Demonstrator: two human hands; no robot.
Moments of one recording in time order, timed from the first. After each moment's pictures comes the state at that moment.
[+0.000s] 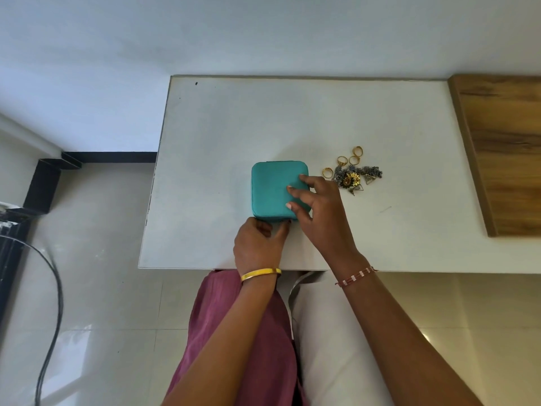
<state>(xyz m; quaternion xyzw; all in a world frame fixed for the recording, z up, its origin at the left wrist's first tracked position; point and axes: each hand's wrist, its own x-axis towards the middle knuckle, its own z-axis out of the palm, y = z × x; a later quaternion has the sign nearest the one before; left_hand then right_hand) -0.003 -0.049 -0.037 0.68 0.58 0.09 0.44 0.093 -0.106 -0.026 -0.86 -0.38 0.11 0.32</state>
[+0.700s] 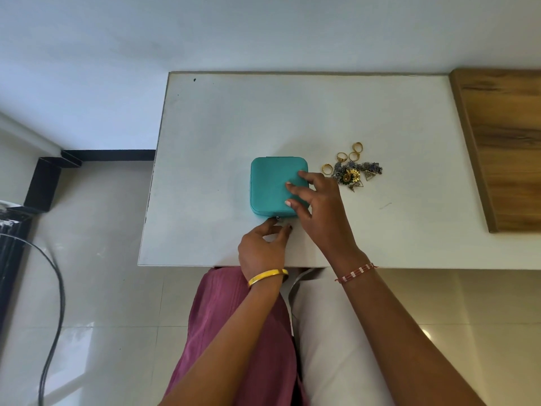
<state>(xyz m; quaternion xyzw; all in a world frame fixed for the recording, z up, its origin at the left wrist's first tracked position) -0.003 -0.062 -0.031 0.61 0.60 0.11 0.51 0.094 -0.107 -0.029 -0.86 -0.38 0.11 0.32</state>
